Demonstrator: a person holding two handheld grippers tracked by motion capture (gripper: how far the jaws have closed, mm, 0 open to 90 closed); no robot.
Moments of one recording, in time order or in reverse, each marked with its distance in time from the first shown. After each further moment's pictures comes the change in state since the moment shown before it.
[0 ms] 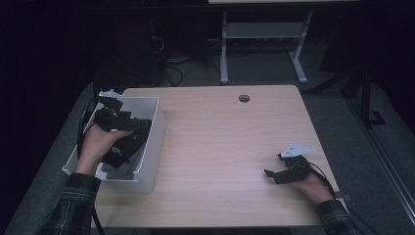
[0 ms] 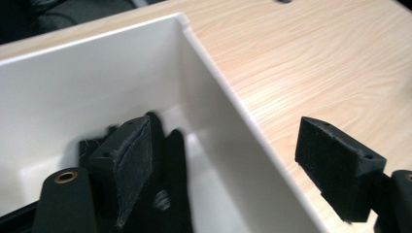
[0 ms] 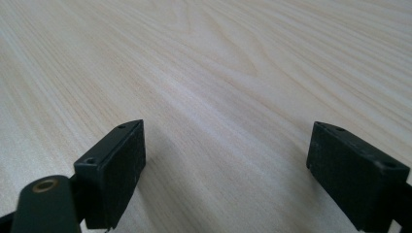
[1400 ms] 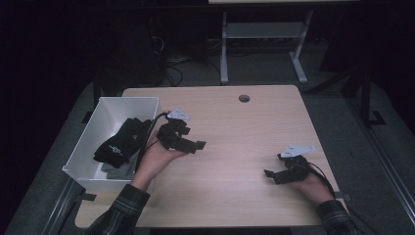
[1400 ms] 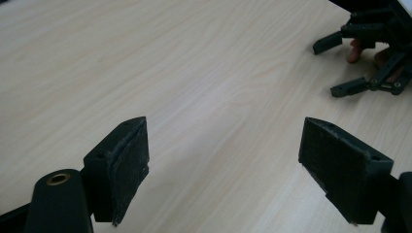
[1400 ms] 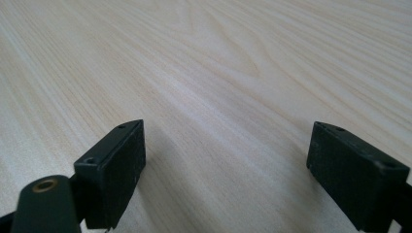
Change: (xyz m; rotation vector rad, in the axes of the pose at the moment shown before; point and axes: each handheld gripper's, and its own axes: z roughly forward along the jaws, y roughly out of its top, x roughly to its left) left arm -0.133 -0.003 0.086 0.032 -0.230 0.174; right arm 0.000 0.000 0.001 -0.002 0.004 -0.006
